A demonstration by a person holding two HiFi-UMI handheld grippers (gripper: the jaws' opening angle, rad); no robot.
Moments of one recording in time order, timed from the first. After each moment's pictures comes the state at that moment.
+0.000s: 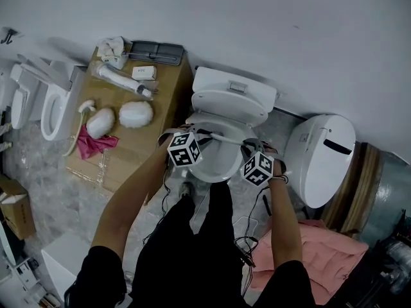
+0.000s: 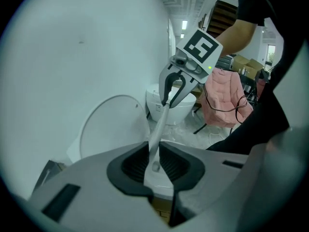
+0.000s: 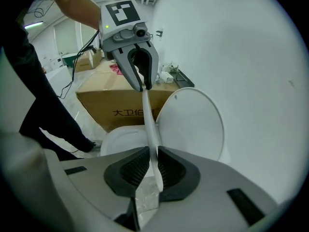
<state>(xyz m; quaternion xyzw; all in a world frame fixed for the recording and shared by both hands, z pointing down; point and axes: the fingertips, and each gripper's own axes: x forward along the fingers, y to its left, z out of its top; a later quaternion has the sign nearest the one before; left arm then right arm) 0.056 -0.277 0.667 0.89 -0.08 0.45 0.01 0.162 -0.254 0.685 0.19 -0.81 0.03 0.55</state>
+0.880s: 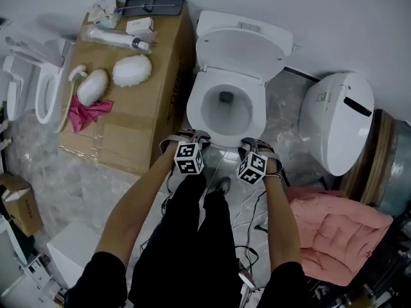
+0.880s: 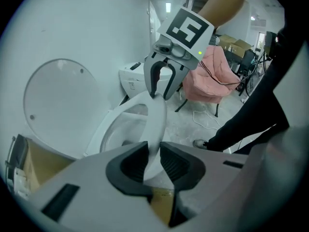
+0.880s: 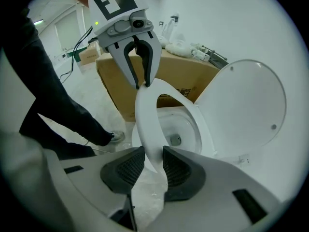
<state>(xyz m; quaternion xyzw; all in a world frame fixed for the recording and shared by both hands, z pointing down) 0.014 -0.067 0.828 0.85 -0.01 0.52 -0.02 0.121 -0.052 0.845 0.15 -0.80 0.06 0.58</state>
